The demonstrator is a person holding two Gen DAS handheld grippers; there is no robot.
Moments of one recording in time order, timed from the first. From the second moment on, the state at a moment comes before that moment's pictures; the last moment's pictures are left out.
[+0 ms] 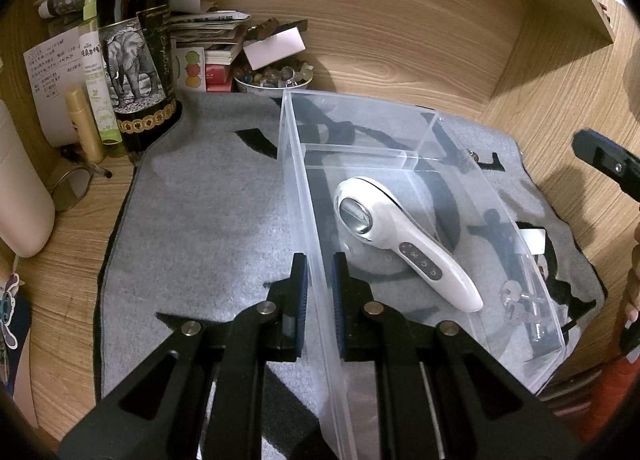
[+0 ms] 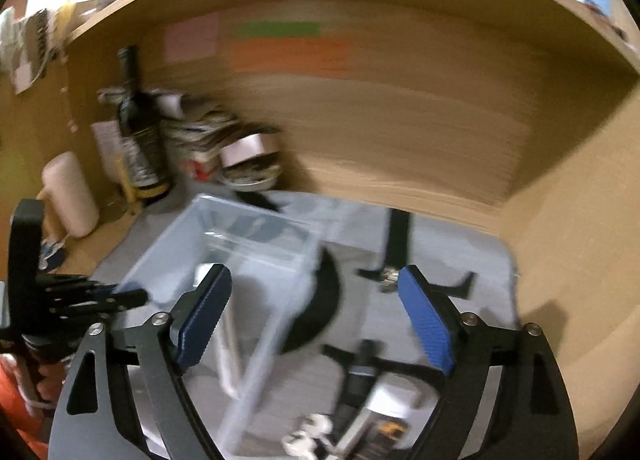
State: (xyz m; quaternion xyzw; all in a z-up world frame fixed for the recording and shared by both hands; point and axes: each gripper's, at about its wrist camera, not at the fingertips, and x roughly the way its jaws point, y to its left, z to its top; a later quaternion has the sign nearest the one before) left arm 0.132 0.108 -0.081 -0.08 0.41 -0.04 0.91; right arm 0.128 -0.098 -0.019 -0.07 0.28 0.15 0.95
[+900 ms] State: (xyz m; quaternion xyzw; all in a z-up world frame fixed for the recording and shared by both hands) left arm 0.128 0.111 -0.082 -0.08 0.41 -0.04 0.91; right arm 0.143 -0.177 -0.121 0.03 0.41 0.07 0.91
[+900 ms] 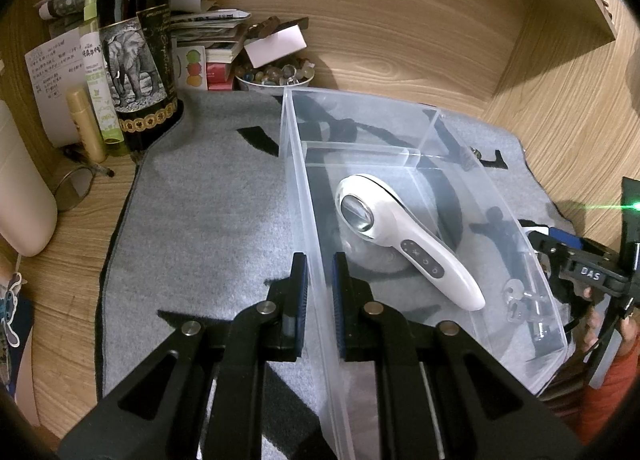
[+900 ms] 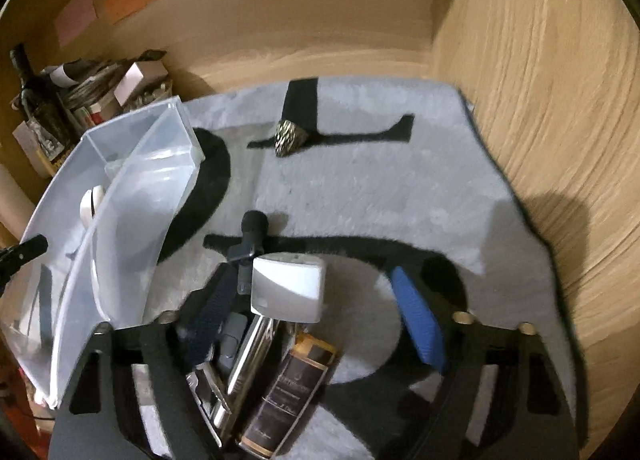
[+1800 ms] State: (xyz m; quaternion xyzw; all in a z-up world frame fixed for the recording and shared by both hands) left arm 0.129 0.111 -0.084 -0.08 0.41 -0.04 0.91; right arm 0.127 -0.150 -0.061 0.00 0.31 0.11 0.94
